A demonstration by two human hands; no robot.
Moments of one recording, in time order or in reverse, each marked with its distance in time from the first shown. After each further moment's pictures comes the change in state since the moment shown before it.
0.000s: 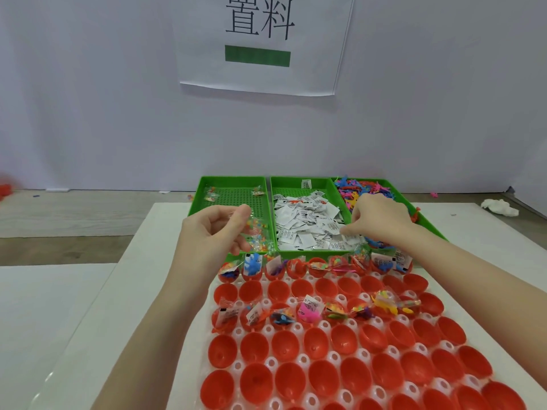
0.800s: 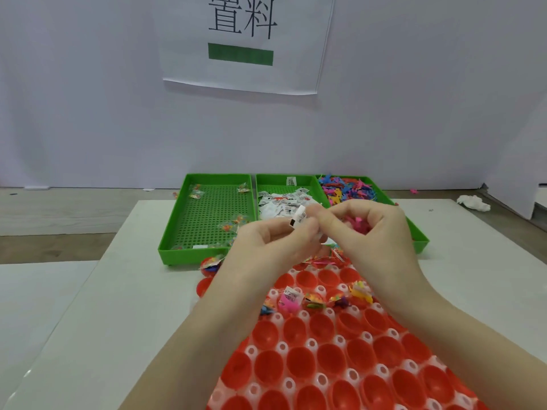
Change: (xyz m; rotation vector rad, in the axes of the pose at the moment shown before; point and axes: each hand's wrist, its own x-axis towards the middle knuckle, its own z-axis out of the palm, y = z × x) left_hand -0.048 0.035 0.052 -0.300 -0.404 -0.212; right_hand -0.127 -0.053 -0.044 1.192 0.359 -0.110
